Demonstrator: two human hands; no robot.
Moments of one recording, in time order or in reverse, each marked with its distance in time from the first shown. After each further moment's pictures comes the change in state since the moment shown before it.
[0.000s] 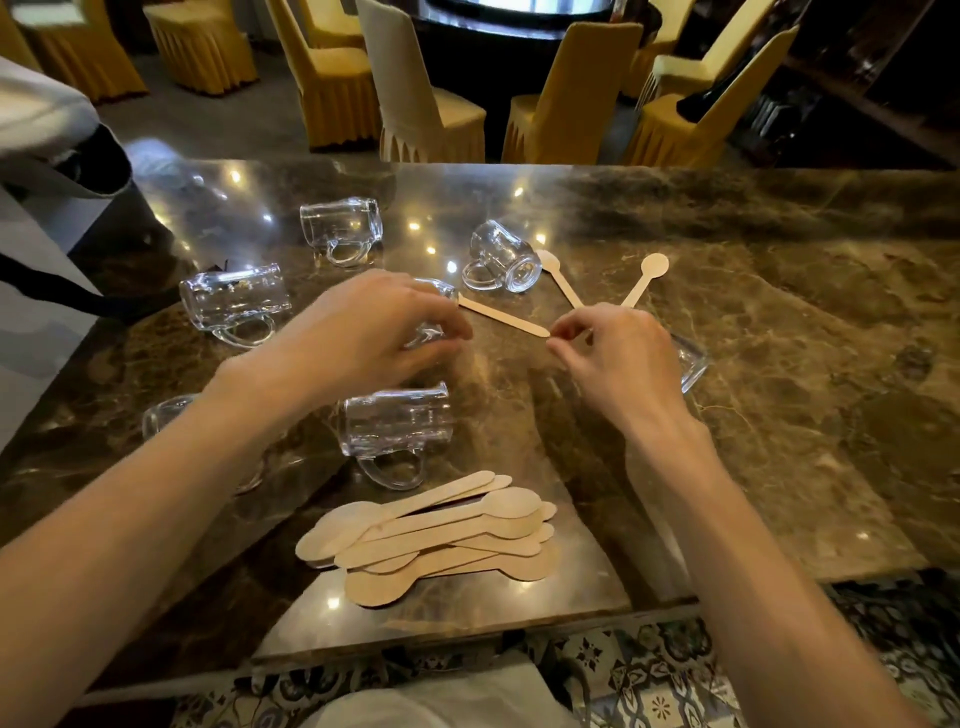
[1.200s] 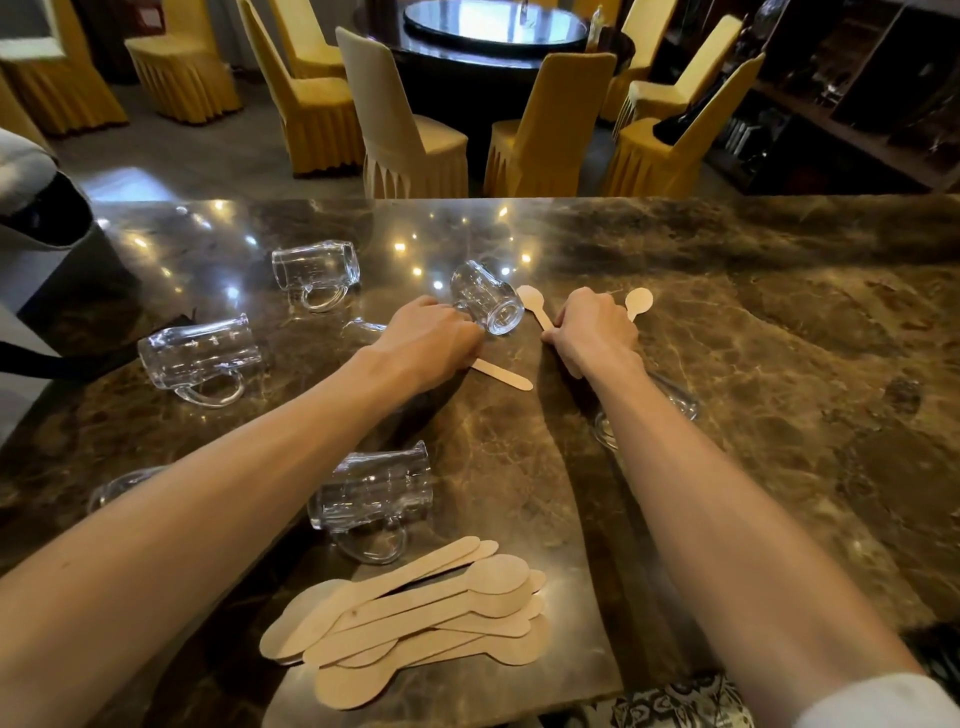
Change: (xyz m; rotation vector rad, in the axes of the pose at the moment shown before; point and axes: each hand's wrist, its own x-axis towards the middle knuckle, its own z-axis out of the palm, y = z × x) left_hand 0.116 -0.032 0.052 0.401 -0.117 -0.039; right_hand 0.117 0.037 0.034 -0.139 -0.167 0.386
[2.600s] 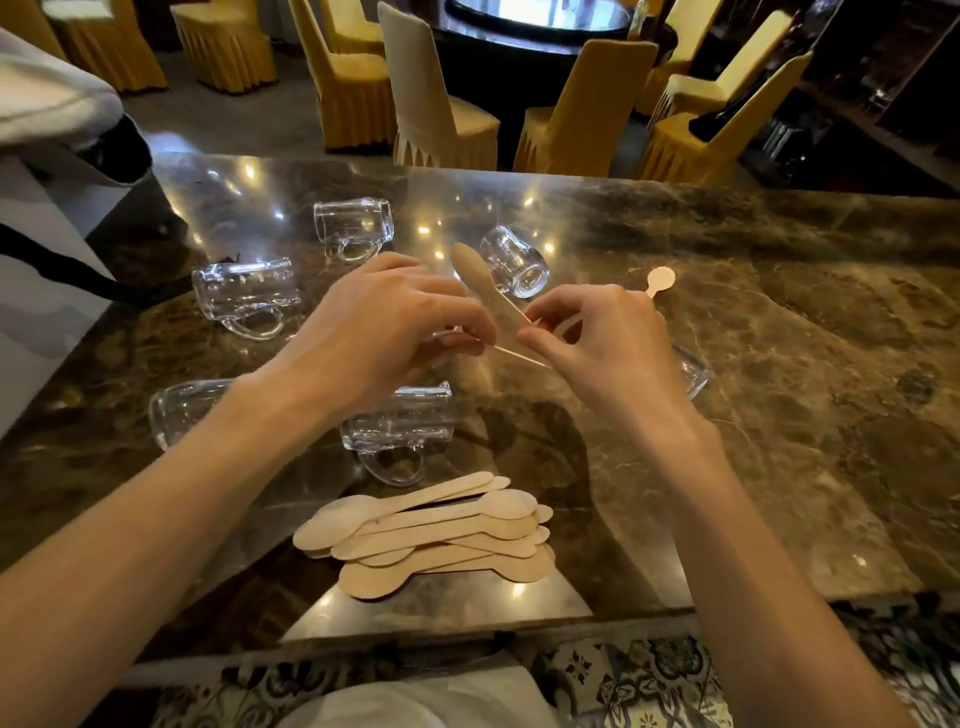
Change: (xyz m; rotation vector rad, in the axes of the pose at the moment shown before) left_hand -0.121 0.025 -0.065 -0.283 0.424 0.100; right_hand -0.135 -0.013 -0.054 0.287 0.147 -0.460
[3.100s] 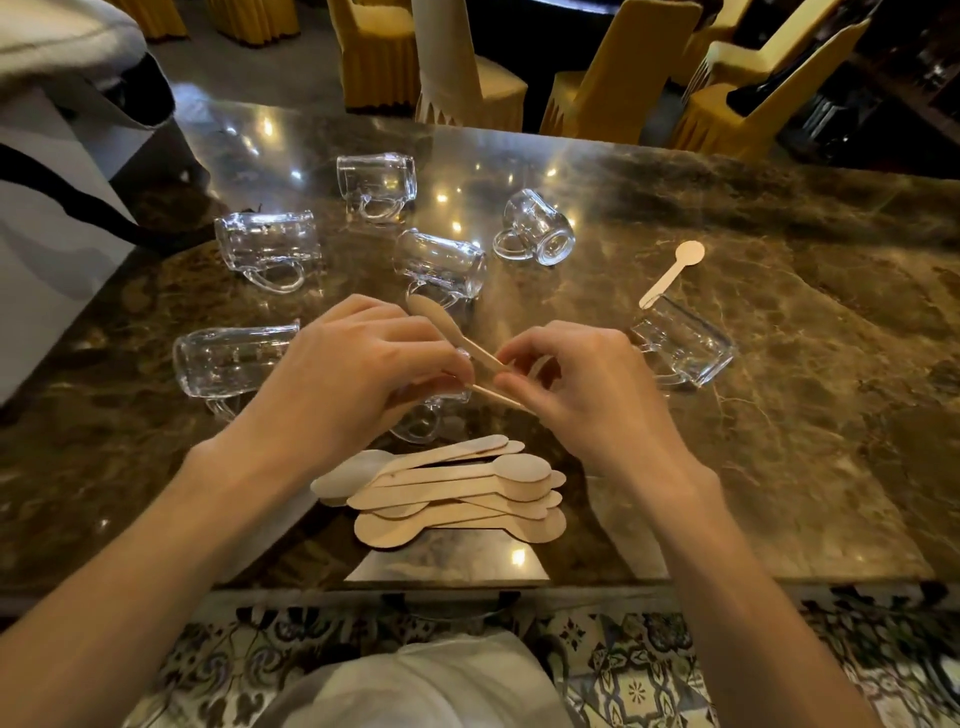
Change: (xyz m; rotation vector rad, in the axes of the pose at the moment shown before) left_hand -0.064 0.027 -0.002 -0.003 -0.016 -0.105; right_hand -0.048 -0.016 0.015 0.001 -0.187 -0.171
